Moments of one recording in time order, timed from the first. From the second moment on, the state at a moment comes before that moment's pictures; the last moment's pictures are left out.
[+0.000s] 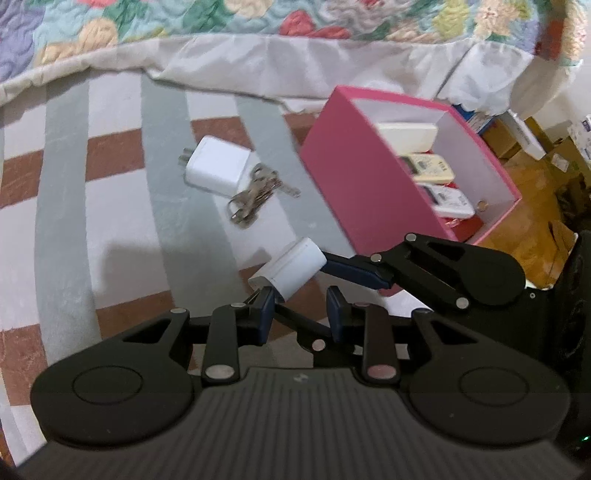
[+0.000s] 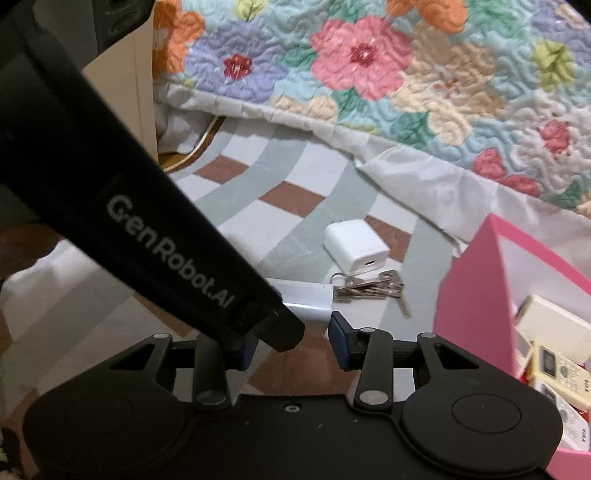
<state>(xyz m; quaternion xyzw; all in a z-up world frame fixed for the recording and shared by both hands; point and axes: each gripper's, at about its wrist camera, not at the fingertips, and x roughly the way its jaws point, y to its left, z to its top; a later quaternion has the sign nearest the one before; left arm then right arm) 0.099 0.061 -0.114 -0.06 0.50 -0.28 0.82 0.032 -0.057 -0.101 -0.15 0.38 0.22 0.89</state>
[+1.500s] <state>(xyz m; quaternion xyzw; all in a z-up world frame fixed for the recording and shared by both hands) 0.135 -0.078 -0.068 -0.09 0.56 -0.33 0.76 0.047 -0.226 -0.043 0.08 0.48 0.13 0.87</state>
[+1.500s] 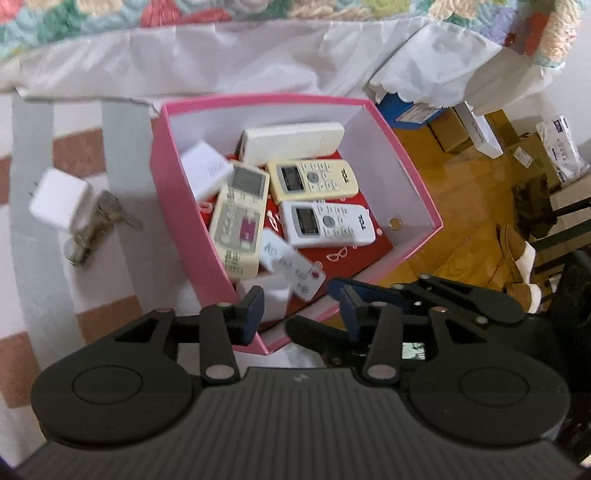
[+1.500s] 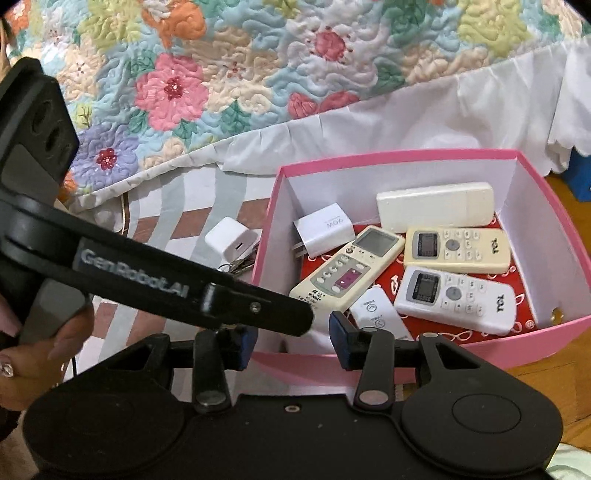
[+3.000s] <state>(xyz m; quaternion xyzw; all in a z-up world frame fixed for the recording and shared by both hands) 0.166 0.091 -0.123 -0.08 0.47 -0.23 0.85 0.073 -0.049 -0.117 -0.08 0.37 0.19 0.91</state>
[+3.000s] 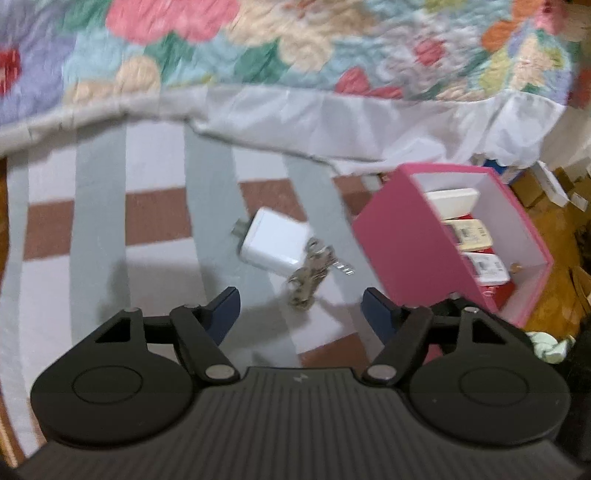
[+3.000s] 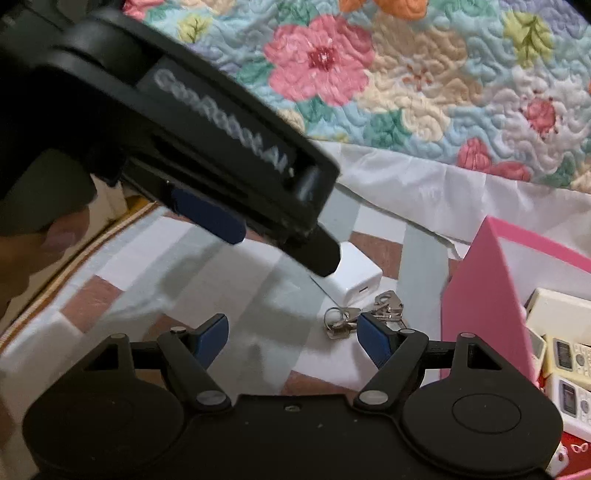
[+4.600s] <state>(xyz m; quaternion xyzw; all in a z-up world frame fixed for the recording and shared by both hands) 0.187 0.095 -0.202 -0.24 0.56 -0.24 0.76 0.078 -0.073 -0.159 -0.01 0.44 0.17 0.88</state>
